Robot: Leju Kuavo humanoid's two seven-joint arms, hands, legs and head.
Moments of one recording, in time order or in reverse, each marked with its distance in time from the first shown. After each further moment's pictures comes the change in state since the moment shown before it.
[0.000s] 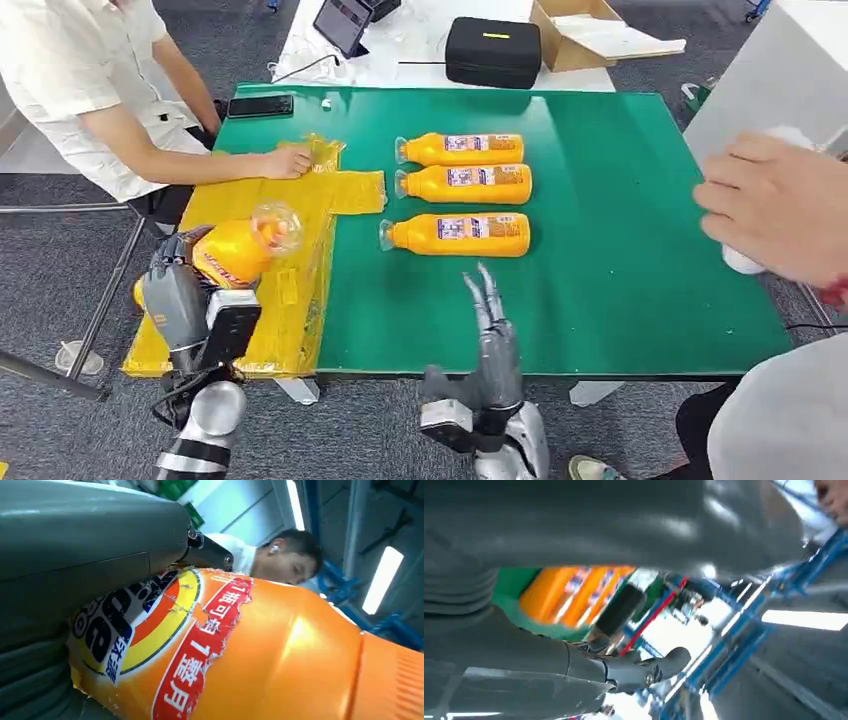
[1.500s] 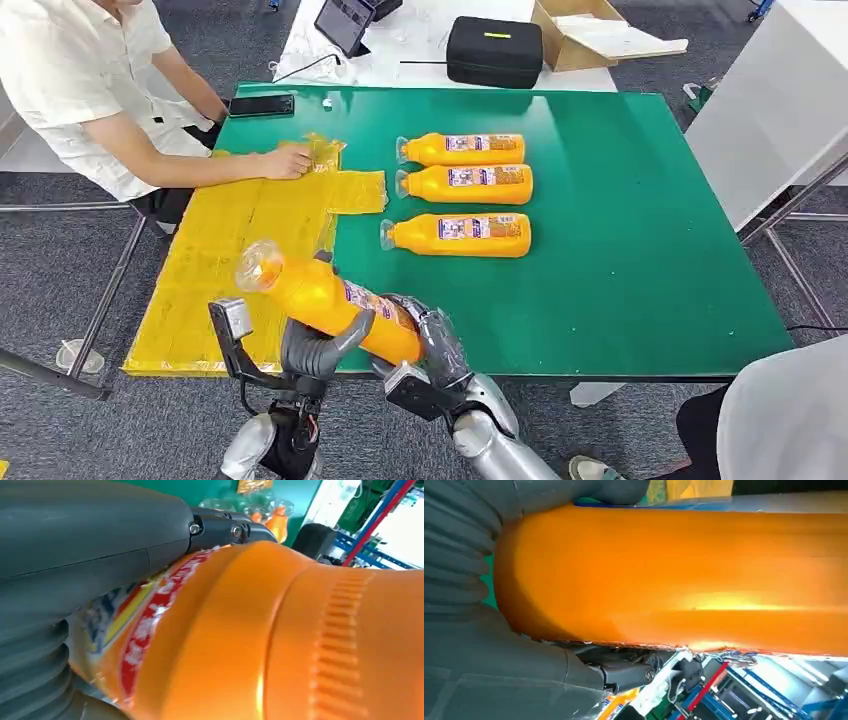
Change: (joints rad) left arm 0.080 -0.021 -0.363 -0.030 1.245 -0.590 0.062; right arm -0.251 -0.025 0.220 0.380 -0.153 0.303 0.085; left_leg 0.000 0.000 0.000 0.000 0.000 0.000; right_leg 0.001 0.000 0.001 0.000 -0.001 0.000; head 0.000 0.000
